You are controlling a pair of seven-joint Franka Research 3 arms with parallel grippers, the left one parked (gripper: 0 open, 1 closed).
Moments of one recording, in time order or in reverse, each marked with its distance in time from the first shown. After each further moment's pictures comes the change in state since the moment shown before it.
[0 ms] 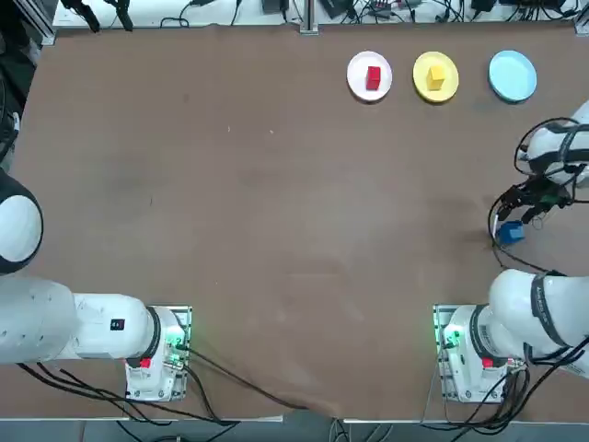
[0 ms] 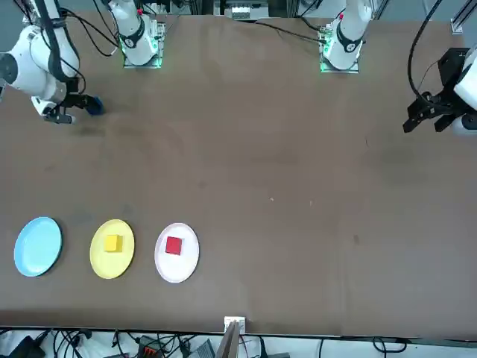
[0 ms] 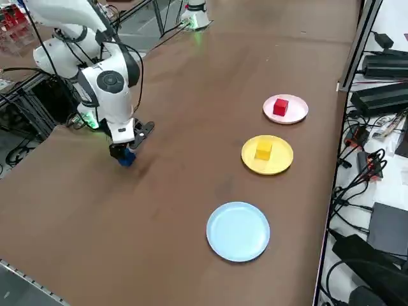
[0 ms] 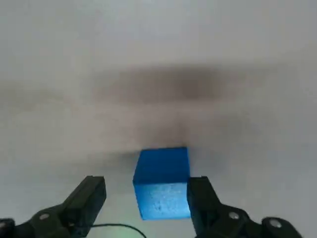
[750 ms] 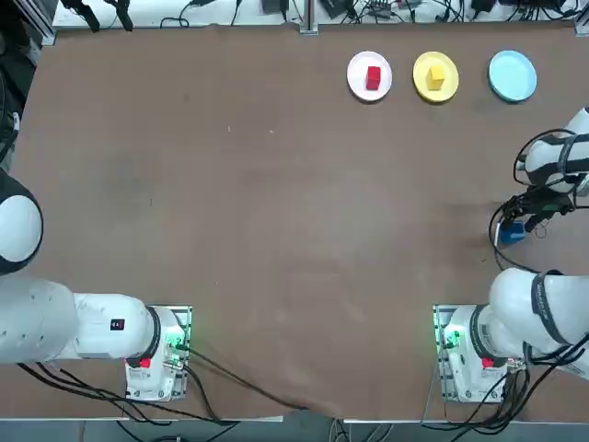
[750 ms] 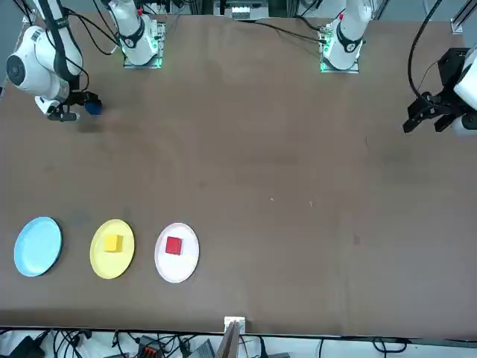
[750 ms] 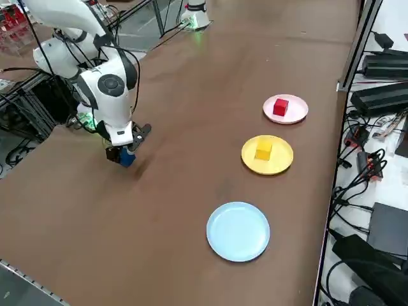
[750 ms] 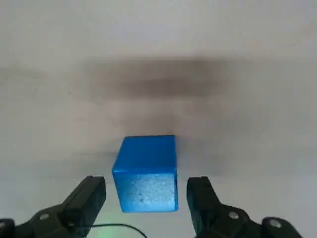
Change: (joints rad) arm -0.028 0.018 0.000 -0.005 -0.073 0.003 0.000
